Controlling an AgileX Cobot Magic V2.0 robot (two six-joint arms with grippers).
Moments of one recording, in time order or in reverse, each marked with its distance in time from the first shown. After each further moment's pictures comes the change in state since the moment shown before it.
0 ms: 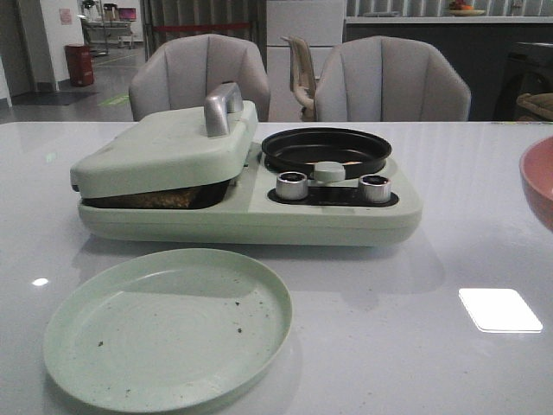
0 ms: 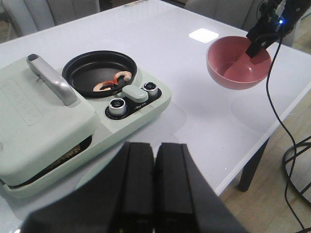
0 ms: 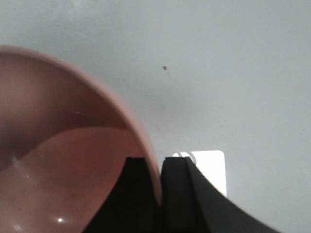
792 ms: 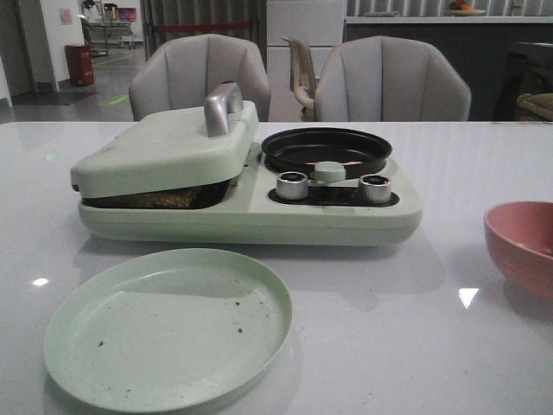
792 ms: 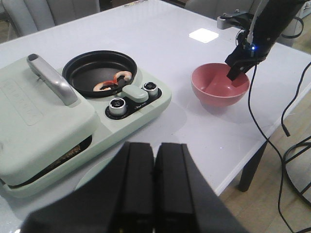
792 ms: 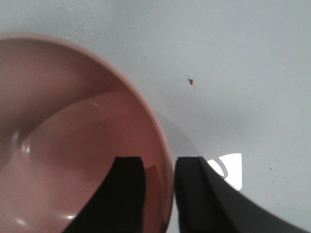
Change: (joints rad) left arm 0.000 0.000 0.000 0.000 0.000 0.000; right arm -0.004 0.229 0.021 0.070 -0.176 -0.055
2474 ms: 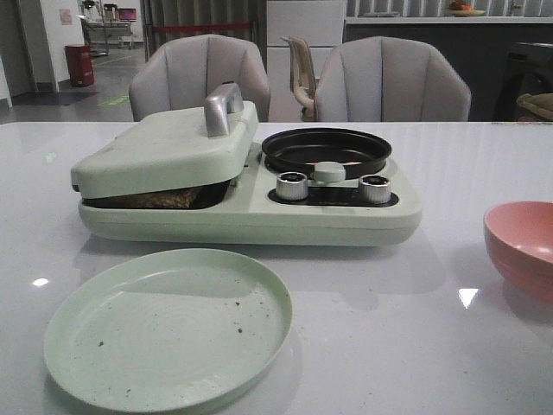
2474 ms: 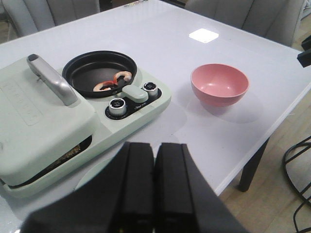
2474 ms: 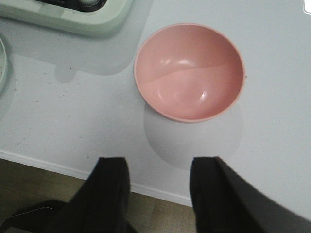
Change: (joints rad) left arm 0.000 0.000 0.000 0.000 0.000 0.000; right arm 0.277 -0.948 0.258 -0.058 0.266 -0.002
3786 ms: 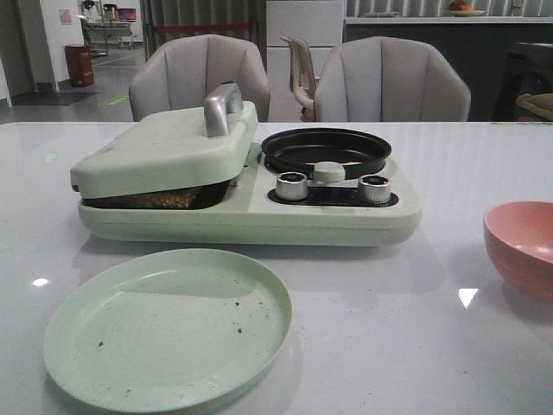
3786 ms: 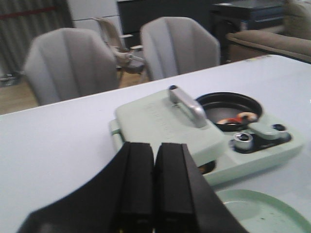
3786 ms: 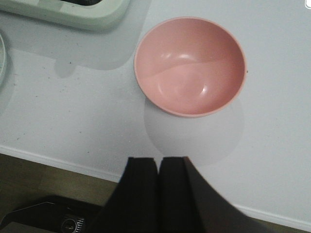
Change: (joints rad) left arm 0.286 -0.311 0.291 0.083 -0.303 -0.014; right arm 0.000 0.000 0.000 0.002 0.014 0.000
